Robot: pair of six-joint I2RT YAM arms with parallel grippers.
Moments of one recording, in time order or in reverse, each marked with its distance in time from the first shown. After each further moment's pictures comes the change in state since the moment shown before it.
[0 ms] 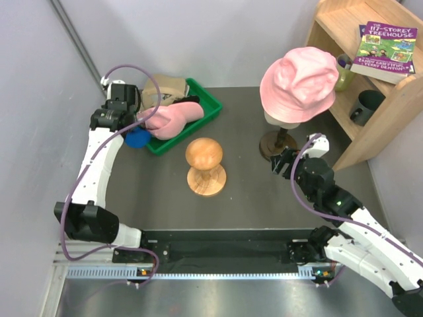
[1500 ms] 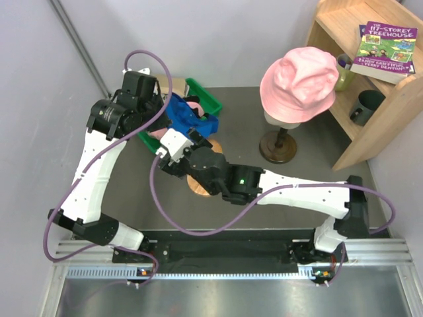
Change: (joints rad) left arm -0.328 0.019 0.426 -0.347 0.436 -0.401; right arm 0.677 0.919 0.892 0.179 0.171 -0.810
